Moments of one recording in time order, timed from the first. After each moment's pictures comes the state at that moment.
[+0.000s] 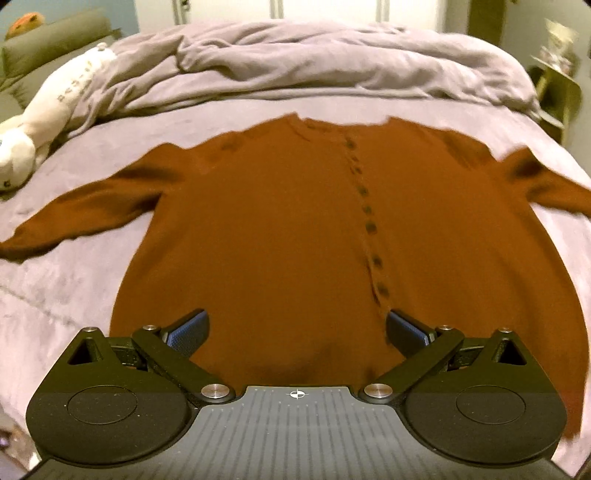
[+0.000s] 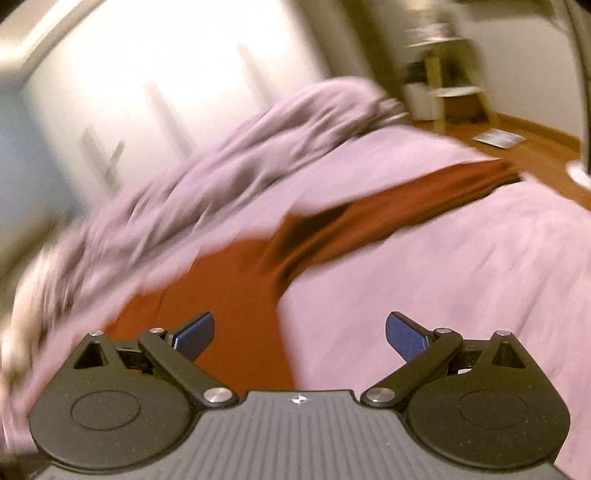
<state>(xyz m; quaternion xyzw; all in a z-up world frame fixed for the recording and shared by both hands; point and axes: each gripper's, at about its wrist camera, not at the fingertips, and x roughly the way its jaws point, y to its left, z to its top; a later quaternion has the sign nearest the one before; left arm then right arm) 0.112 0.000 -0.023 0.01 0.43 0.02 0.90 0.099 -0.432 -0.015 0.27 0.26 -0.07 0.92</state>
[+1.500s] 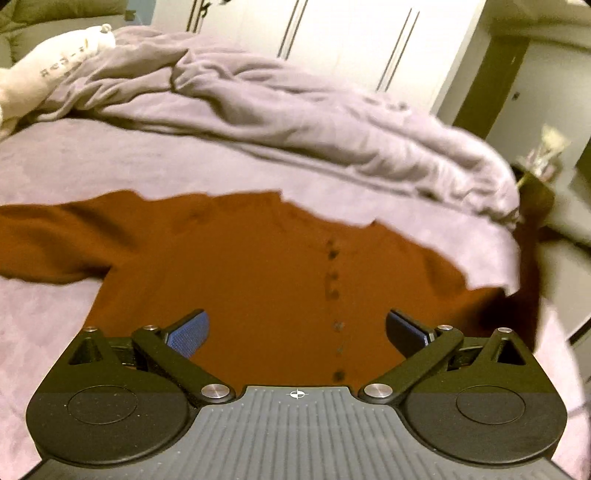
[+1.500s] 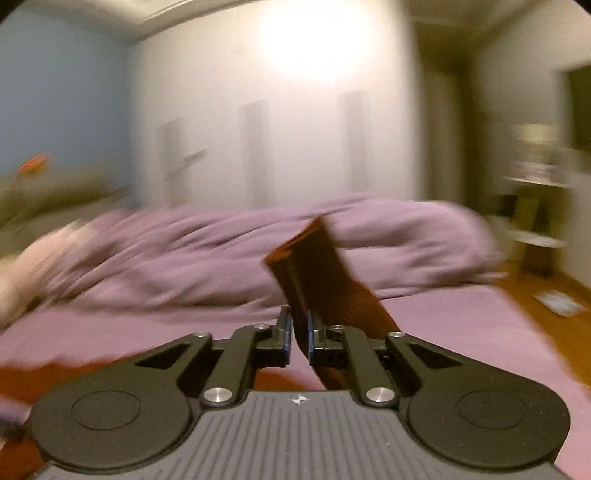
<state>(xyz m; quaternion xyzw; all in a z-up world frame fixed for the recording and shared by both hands) 0.187 0.043 0.011 -0.15 0.36 -0.04 0.92 0.232 -0.283 0.064 0.02 0.20 0.13 0.97</state>
